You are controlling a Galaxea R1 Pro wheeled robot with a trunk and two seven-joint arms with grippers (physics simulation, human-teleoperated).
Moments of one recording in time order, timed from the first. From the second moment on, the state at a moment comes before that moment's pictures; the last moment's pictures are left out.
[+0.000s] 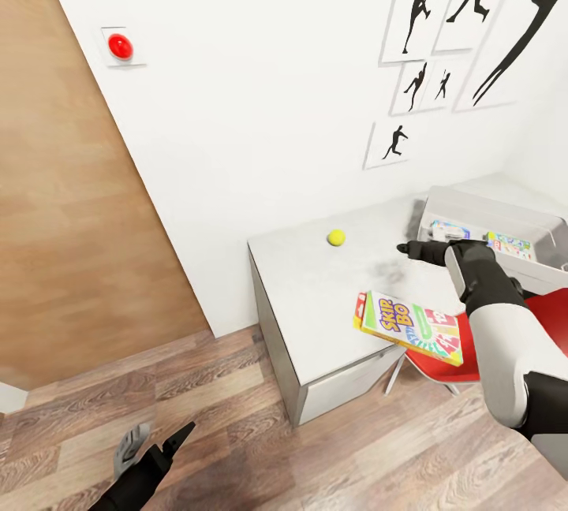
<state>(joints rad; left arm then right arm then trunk) 0.14 0.05 0.16 -1.46 0.92 0.52 -0.28 -1.13 -0.18 -0.24 -0.71 0.11 0.64 0.21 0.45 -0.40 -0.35</state>
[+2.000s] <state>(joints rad) 0.13 0.05 0.16 -1.46 0.92 0.52 -0.28 -0.56 -0.50 -0.42 -1.29 -0.14 1.04 1.02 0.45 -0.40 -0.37</state>
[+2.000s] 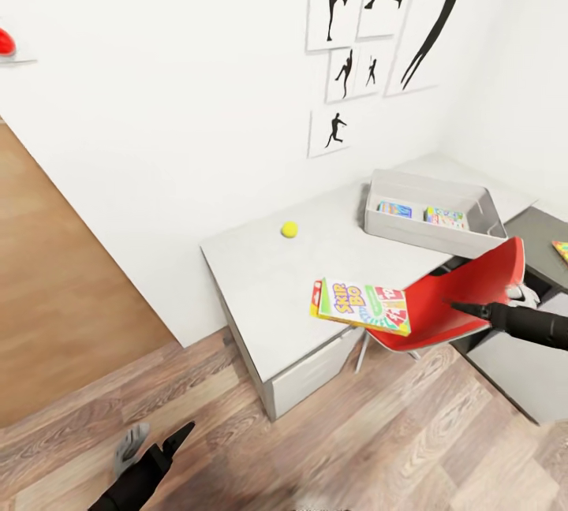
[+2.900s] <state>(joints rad) 0.13 0.06 0.17 -1.45 0.92 0.52 -0.28 -0.56 -0.43 -0.41 -1.20 -0.14 1.04 1.03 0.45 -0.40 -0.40</state>
